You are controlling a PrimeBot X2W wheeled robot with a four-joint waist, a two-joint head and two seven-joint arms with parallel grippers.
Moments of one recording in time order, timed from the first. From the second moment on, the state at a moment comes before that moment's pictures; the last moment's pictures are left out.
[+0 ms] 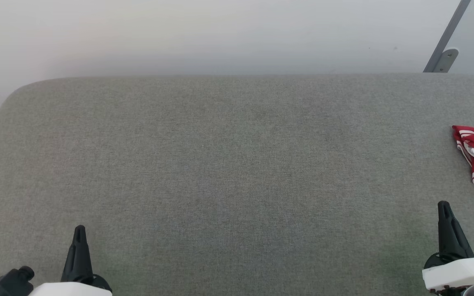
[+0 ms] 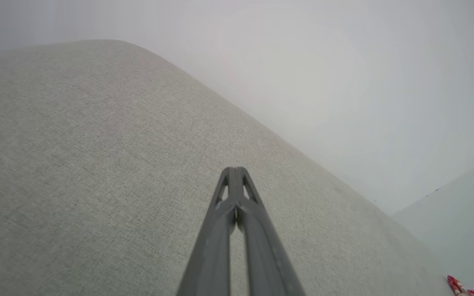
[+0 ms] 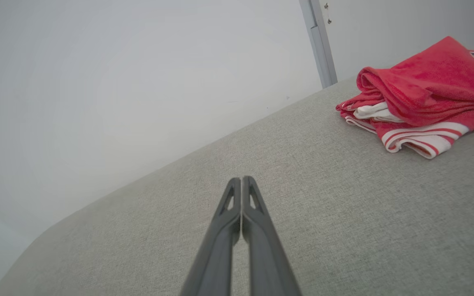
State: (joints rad) left arm 0.08 0.05 0.14 0.16 -0.64 -0.13 -0.16; right arm 0.03 -0.13 -0.14 0.18 0.60 0.13 -0.17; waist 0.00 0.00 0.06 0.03
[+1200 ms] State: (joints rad) left arm -0.01 0.05 0.13 0.20 -1.08 -0.13 -0.03; right arm -0.03 -0.09 -0.13 0.21 1.07 0.13 -0.03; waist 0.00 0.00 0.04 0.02
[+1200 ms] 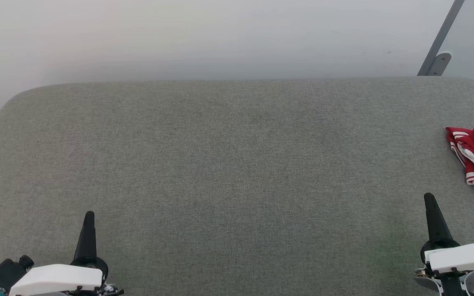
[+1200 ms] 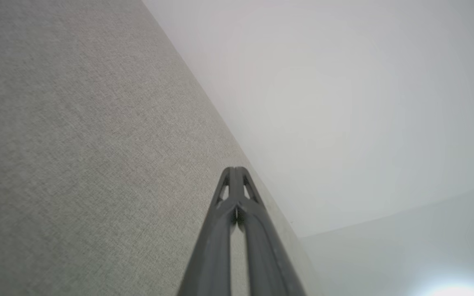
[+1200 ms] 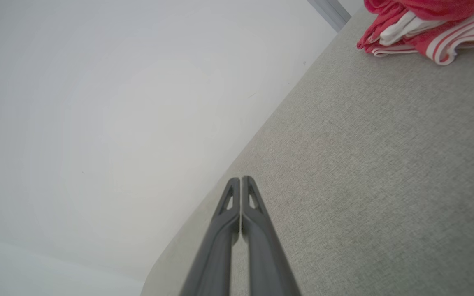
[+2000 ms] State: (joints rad) left arm -0.05 0.05 0.12 0.22 -1.30 -0.13 0.03; right arm -0.06 -0.08 -0.12 0.22 1.29 0.13 0.03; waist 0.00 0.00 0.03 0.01
